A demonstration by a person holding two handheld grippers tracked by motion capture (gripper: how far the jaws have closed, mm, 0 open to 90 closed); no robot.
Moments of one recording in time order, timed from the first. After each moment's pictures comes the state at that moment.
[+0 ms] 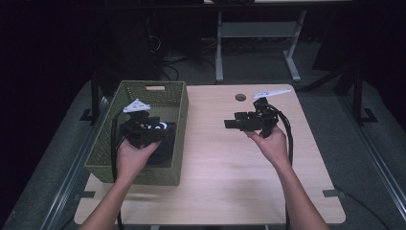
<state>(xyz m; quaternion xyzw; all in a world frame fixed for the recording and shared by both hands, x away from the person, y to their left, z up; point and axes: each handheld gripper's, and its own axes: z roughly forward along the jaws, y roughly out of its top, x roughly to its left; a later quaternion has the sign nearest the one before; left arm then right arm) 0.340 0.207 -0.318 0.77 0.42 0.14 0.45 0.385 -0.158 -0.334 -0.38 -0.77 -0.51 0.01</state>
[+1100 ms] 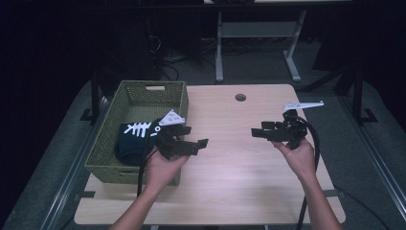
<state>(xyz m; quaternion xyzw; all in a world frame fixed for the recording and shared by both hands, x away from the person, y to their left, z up) 0.318 0.129 -0.338 0.80 0.36 0.10 0.47 0.356 -0.229 -0.353 -0.43 -0.75 -0.50 -0.01</state>
